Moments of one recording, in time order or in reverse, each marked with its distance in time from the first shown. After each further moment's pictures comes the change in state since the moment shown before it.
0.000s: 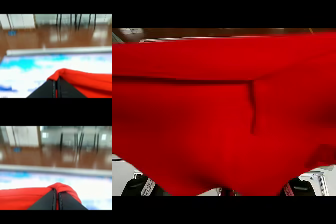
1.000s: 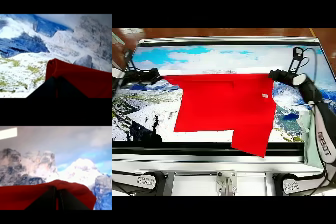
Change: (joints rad) left arm -0.099 -1.009 -0.348 -0.325 0.638 0.079; right arm 0.116 -0.998 -0.488 0.307 -1.022 -0.325
